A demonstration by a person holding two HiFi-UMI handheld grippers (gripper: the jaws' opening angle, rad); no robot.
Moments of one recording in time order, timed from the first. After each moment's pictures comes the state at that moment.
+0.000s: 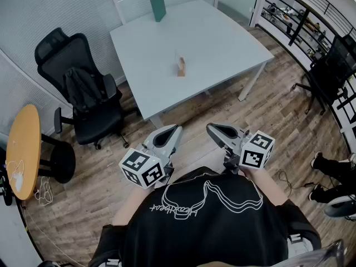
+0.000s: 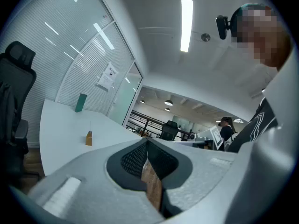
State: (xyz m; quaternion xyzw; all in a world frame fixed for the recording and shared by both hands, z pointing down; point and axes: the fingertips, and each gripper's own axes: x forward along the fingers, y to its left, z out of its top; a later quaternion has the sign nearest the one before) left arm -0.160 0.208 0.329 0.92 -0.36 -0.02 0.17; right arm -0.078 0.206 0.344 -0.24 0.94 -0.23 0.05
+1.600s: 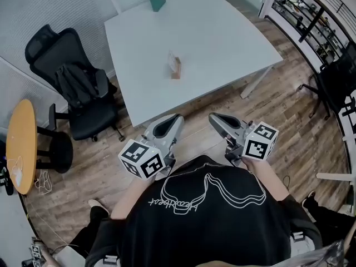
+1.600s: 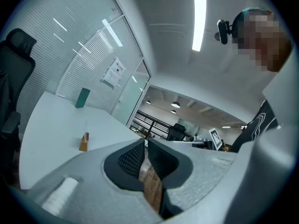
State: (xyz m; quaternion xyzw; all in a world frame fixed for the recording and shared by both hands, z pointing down) left arm -0.107 0.080 0.344 0.90 -0.38 -0.03 0.21; right arm -0.022 0.073 0.357 -0.23 0.93 -0.28 0.05
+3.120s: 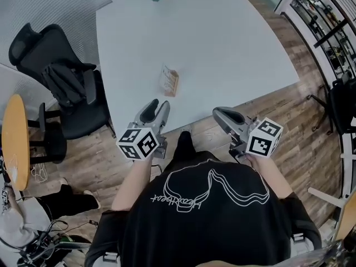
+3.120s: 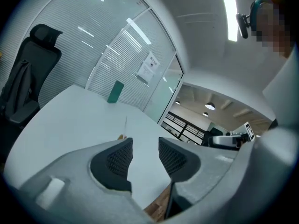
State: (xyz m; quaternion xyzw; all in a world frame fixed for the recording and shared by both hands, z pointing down) left arm -0.154 -0.146 0.464 0.80 -0.54 -0.02 0.27; right arm 0.008 -0.123 0.420 -0.20 0.93 -0.31 0.00
